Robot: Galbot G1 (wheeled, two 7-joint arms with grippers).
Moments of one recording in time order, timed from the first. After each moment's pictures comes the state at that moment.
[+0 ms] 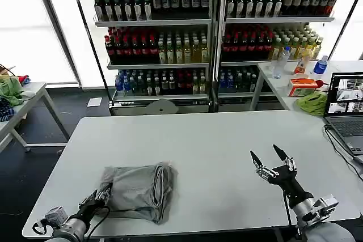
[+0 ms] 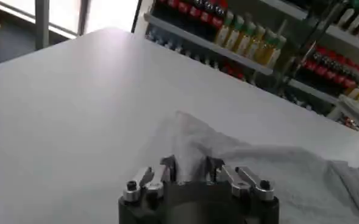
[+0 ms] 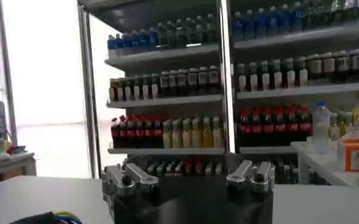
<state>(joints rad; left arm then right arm) 1.53 -1.29 -0.72 -1.98 -0.76 0.53 -0.05 -1.54 0.86 0.59 2.04 0.72 0.09 -0.06</state>
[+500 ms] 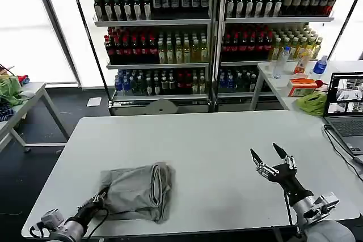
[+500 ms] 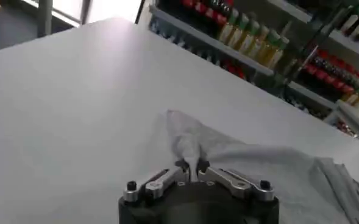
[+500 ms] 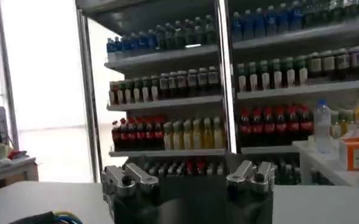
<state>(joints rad) 1.56 -1.30 -0.77 -2.02 -0.81 0.53 -0.06 -1.52 0.85 0.58 2.04 0.74 0.08 -0.06</state>
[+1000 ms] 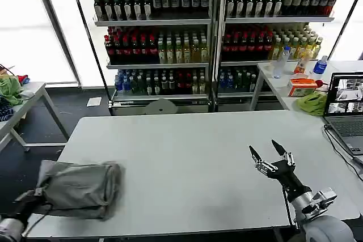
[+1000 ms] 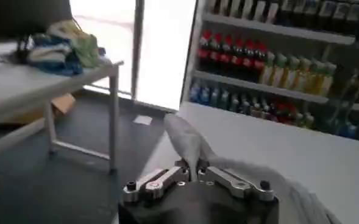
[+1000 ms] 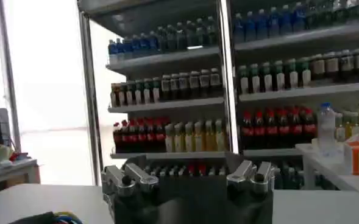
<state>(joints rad) 1.63 -1.14 -1.13 -2.04 -0.75 0.52 0.02 -1.48 0.84 0.56 2.02 0.76 0.08 -0.06</state>
